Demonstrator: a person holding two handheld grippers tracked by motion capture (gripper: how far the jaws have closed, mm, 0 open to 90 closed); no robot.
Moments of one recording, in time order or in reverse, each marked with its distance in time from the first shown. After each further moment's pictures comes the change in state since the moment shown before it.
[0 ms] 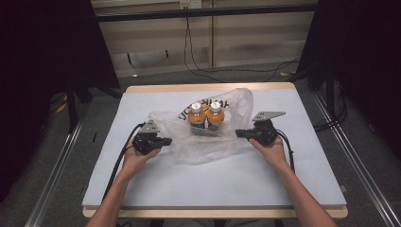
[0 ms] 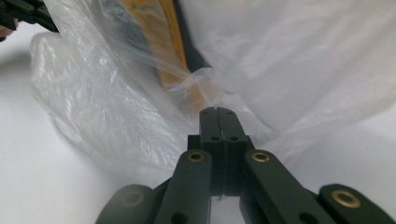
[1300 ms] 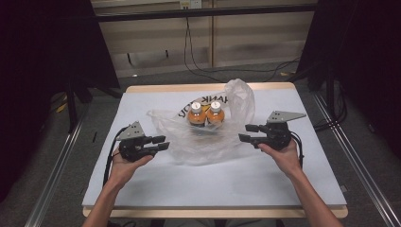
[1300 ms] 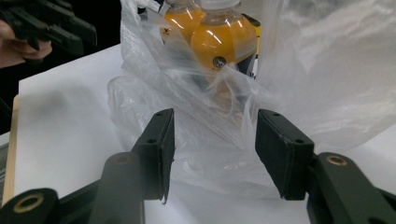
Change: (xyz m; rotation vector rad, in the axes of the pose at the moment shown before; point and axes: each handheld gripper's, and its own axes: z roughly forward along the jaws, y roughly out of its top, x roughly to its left) left arm -0.031 0.018 -0.068 -0.236 -0.053 0.007; right arm 0.033 0.020 -0.062 -0.131 0.053 -0.048
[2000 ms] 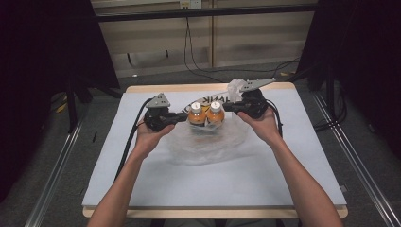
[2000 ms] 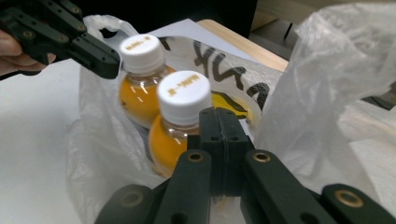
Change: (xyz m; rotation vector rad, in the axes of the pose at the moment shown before) left arm 0.032 0.056 0.080 0.086 0.013 0.021; right arm -0.021 0.080 0.067 0.086 -0.029 -0.083
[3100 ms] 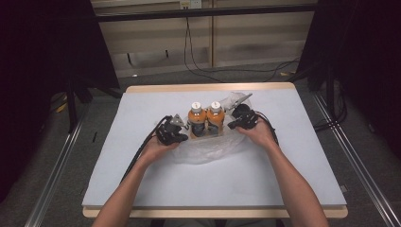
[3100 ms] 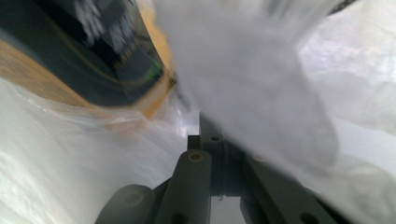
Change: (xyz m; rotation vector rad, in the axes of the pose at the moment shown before) left arm 0.005 -0.059 0.055 0.333 0.013 0.048; right arm -0.034 -0.066 0.069 0.408 -0.086 -0.032
